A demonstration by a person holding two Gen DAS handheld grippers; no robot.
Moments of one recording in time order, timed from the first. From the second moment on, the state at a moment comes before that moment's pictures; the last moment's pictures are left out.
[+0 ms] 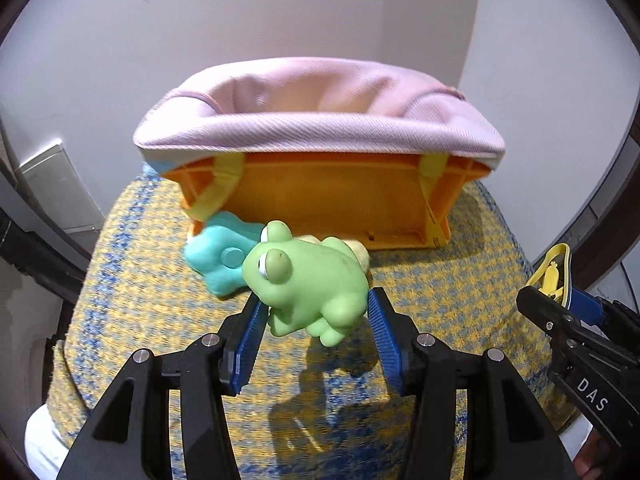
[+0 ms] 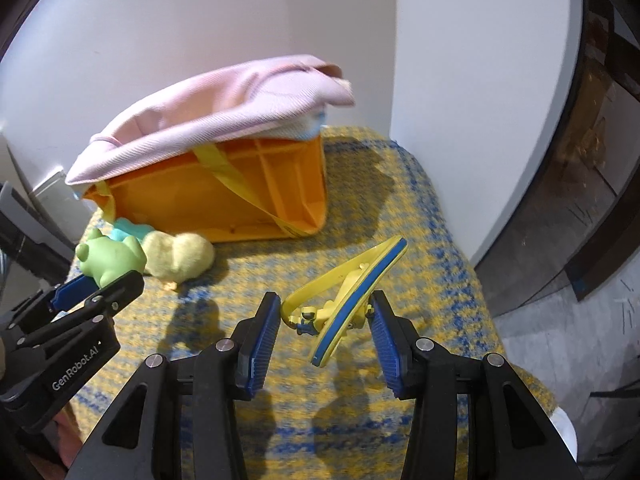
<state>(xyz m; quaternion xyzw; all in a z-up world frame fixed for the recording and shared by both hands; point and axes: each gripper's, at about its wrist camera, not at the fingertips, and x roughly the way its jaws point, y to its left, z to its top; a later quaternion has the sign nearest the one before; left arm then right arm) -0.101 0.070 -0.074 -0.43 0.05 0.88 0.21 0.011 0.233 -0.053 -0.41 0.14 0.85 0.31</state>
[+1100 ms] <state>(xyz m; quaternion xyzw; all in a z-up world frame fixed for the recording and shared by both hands) -0.173 0.047 0.043 -0.37 0.03 0.90 0.22 -0.067 0.221 0.068 -0.33 0.08 0.90 0.27</state>
